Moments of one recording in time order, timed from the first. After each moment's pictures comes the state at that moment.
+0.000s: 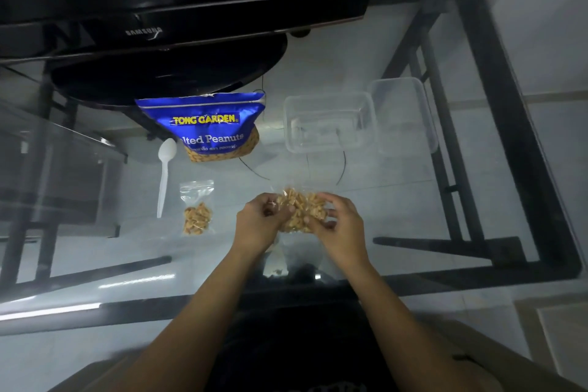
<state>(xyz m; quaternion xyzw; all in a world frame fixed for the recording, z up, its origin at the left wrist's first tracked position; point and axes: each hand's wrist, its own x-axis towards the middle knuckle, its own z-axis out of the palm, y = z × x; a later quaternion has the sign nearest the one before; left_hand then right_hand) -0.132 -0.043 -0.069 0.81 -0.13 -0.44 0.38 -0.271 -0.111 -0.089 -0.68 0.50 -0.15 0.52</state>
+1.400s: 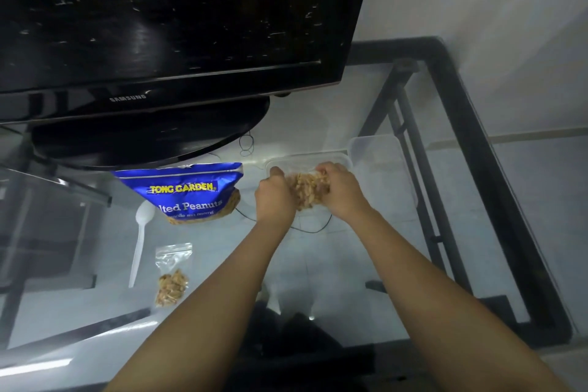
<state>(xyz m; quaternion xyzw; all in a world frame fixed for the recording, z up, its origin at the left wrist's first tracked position) -0.109 -0.198 -0.049 0.90 -0.30 -0.27 0.17 -0.206 -0.279 -0.061 -0.82 0.44 0.00 0.36</state>
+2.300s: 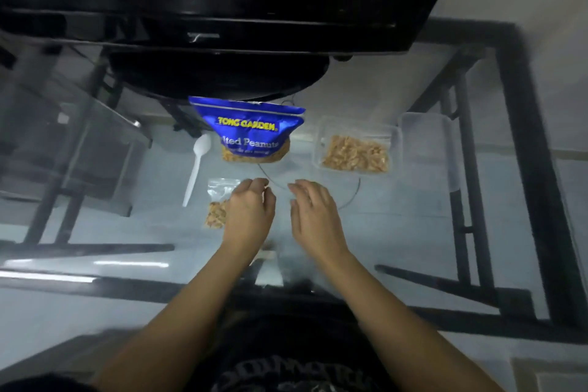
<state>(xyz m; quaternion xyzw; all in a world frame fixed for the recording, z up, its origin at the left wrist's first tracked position) -0.097 -0.030 -0.051 0.91 -0.33 -0.08 0.26 -0.197 -0.108 -0.071 -0.93 0.27 -0.10 0.23</state>
